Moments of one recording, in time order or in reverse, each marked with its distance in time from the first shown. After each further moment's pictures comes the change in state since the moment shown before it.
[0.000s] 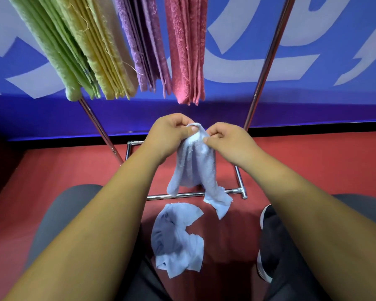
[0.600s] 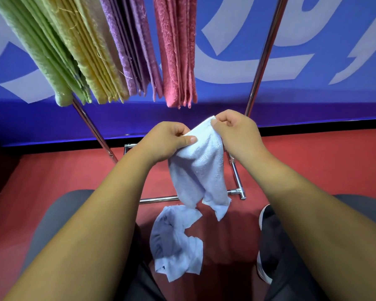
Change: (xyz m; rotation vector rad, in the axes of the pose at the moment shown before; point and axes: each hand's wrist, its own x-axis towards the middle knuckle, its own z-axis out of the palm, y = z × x) left_hand 0.004 0.003 -0.006 0.255 -0.180 -0.017; right_hand 0.006 -0.002 -0.013 0.167 0.280 0.045
